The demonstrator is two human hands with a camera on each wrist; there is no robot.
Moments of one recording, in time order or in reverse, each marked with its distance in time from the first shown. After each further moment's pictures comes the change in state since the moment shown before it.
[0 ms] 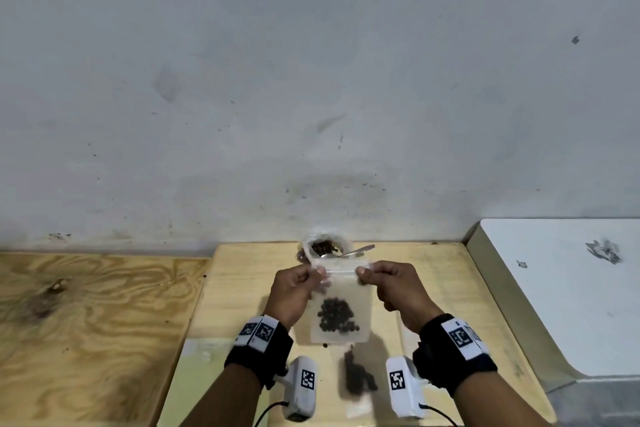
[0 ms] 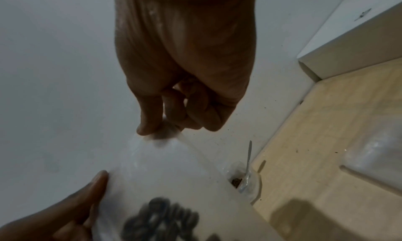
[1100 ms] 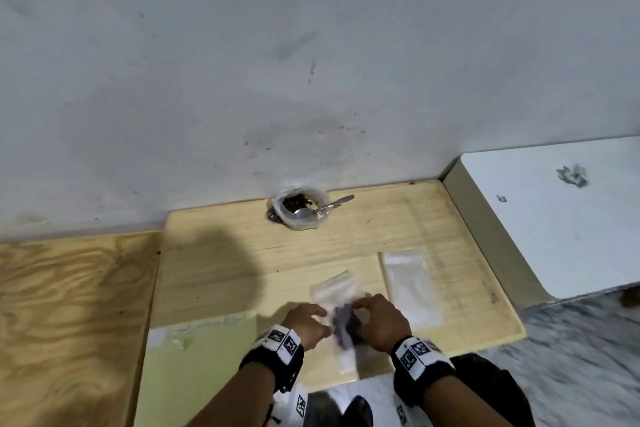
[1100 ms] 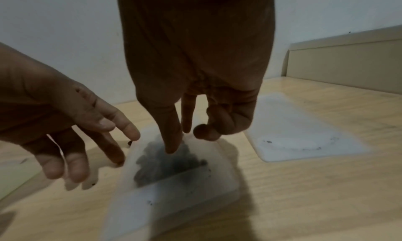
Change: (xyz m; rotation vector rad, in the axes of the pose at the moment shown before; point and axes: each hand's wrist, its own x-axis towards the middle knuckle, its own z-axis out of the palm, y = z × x) left_hand 0.010 -0.145 0.012 0.676 -0.530 -0.624; right_hand 0.007 0.165 -0.002 -0.996 -0.104 0.311
